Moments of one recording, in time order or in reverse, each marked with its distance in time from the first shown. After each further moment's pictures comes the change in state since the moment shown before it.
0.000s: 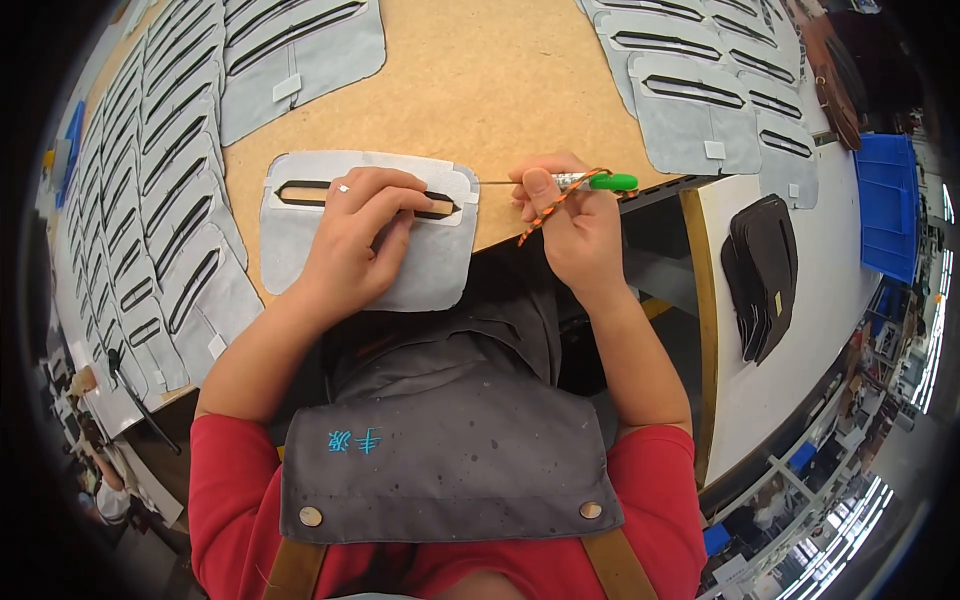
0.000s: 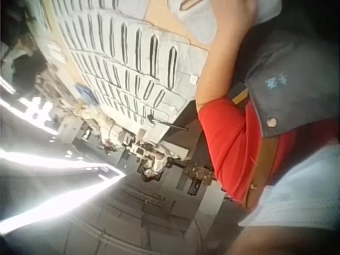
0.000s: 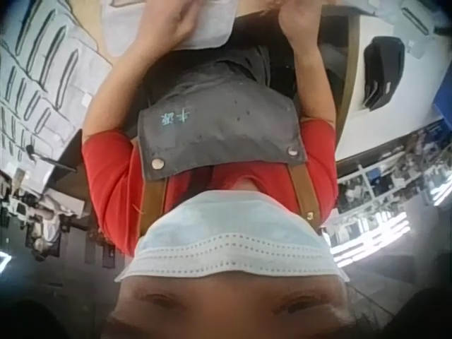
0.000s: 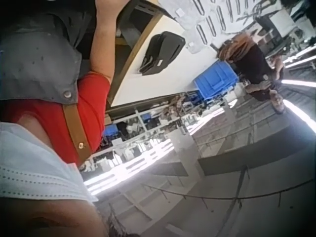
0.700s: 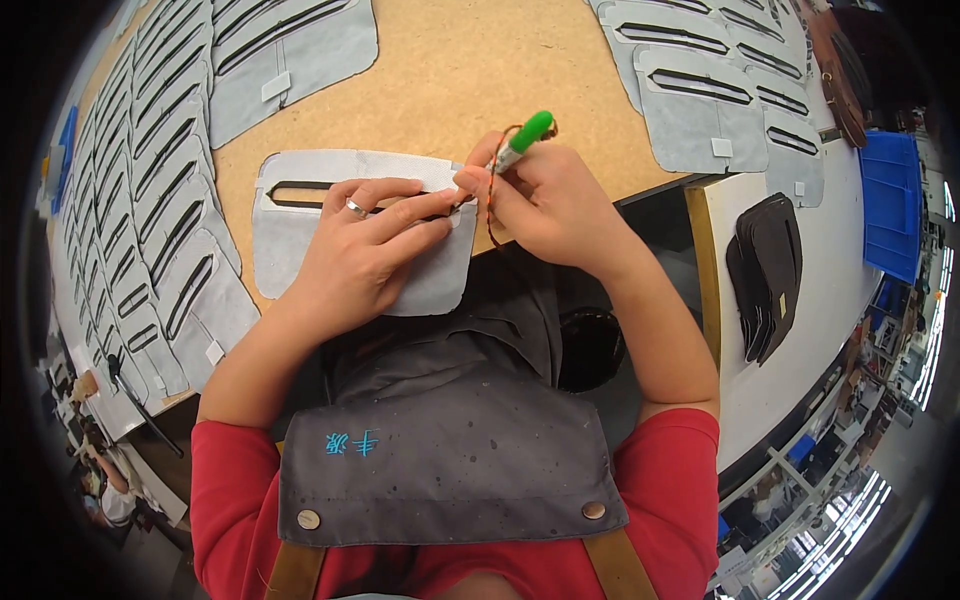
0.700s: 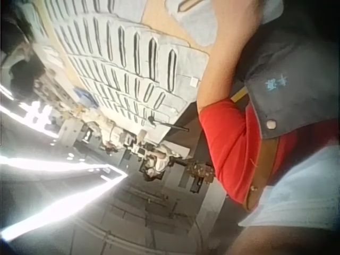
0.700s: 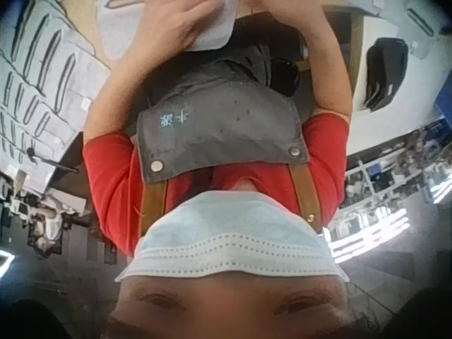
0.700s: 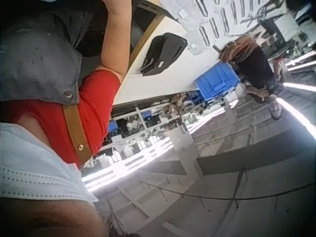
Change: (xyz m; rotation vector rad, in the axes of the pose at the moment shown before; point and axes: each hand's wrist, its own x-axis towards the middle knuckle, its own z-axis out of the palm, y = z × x) left_hand 0.001 0.006 -0.003 0.251 -0.166 0.156; right_hand 0.036 -0.020 0.004 -0.240 -0.432 0.105
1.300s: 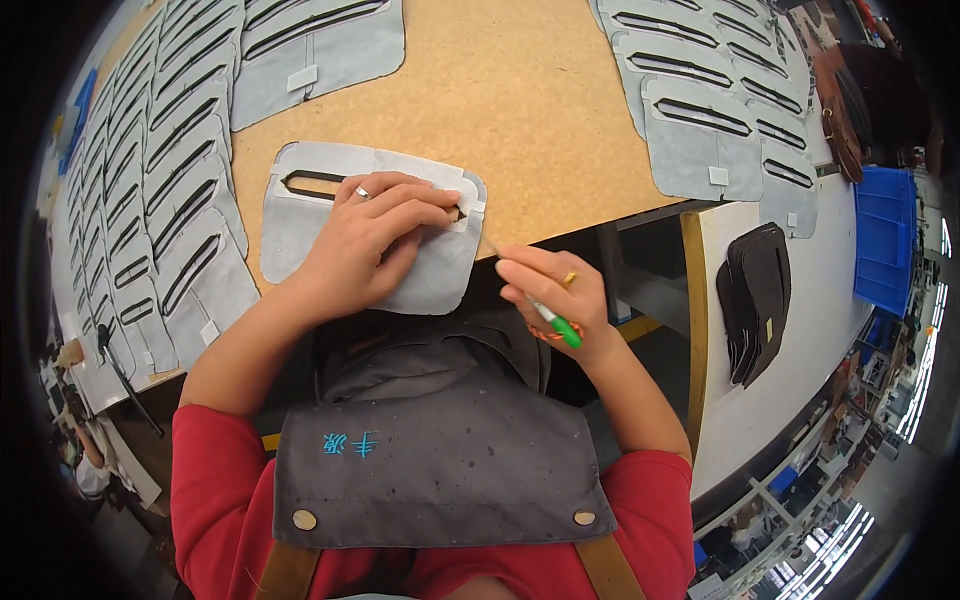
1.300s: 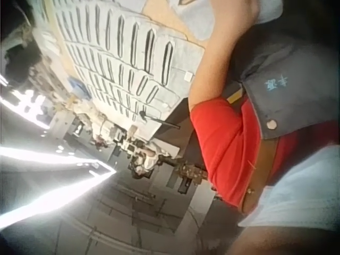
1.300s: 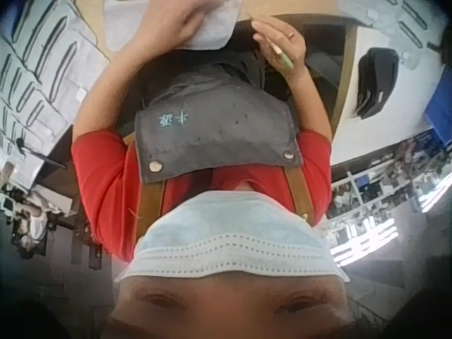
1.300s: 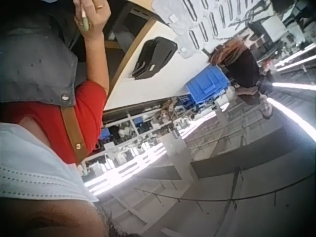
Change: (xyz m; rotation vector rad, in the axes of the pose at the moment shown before) left_hand -0.002 -0.005 0.000 -0.227 0.018 -0.120; right_hand -0.066 0.049 0.017 -0.558 0.223 -0.668
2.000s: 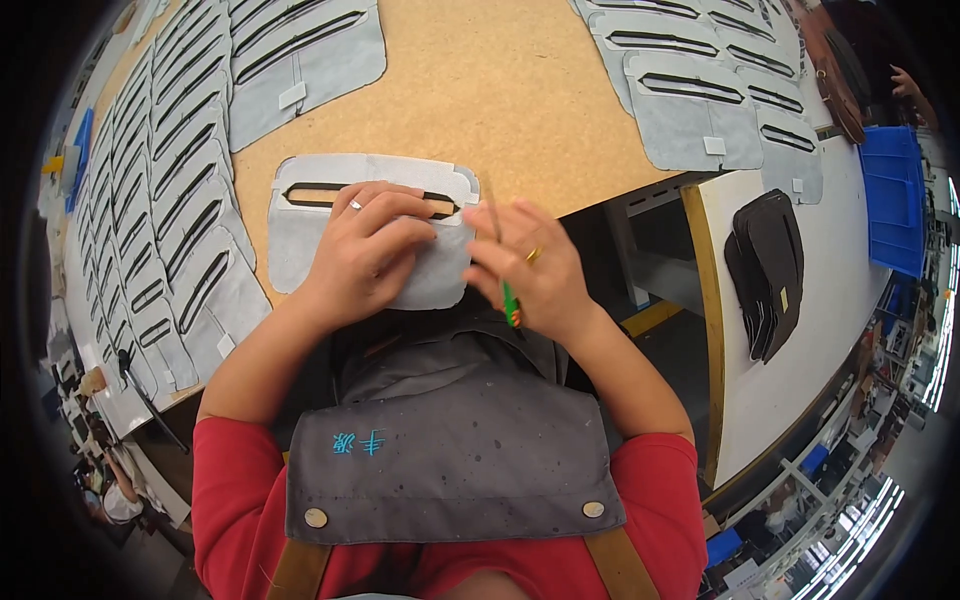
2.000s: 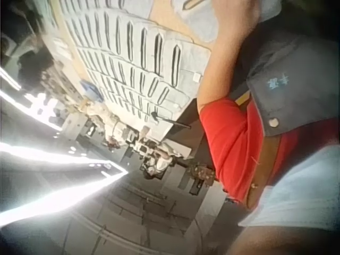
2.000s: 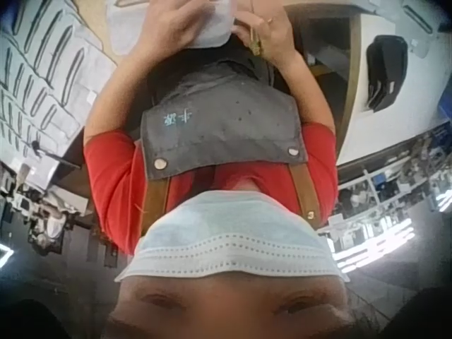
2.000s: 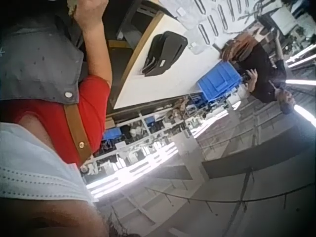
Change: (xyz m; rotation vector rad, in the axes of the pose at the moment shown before) left_hand -0.004 0.001 0.000 0.065 0.084 0.146; right_hand 0.008 -0.005 0.025 -0.201 0.041 0.038
